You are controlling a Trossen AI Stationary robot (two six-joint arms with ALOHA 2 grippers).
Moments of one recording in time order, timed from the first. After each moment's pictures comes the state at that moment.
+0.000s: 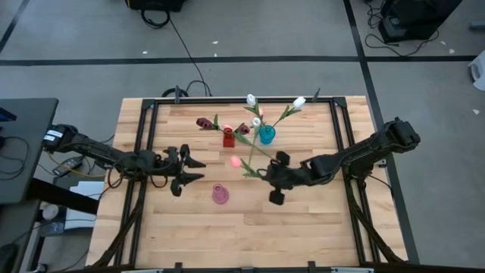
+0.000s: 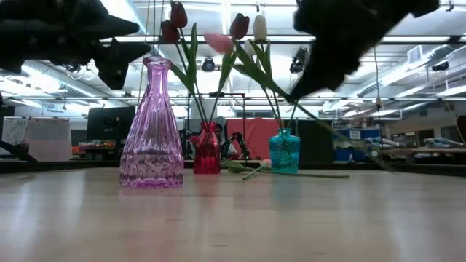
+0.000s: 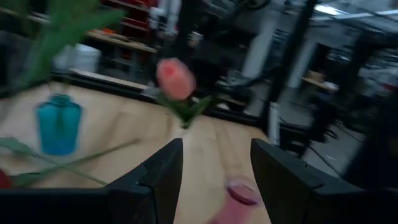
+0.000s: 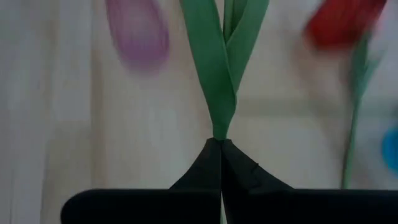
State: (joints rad) left arm -0.23 0.80 0.13 0.72 -0.16 -0.28; right arm 0.29 1.49 0.86 -0.20 0.35 0.37
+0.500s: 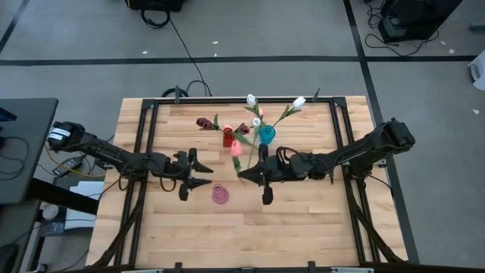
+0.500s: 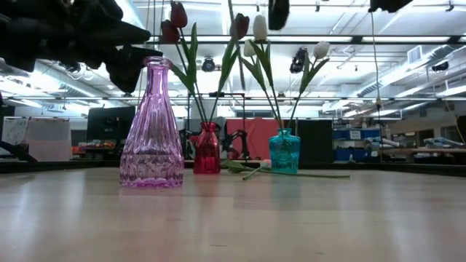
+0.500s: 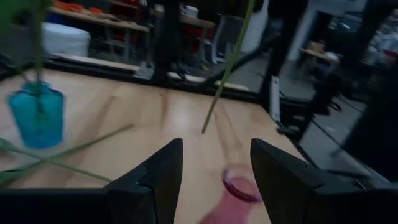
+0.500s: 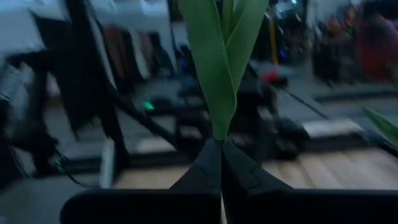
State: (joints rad) left arm -0.23 1.01 0.21 0.75 -0.12 -0.24; right arm 0.24 1.54 0.87 0.72 0.19 0.13
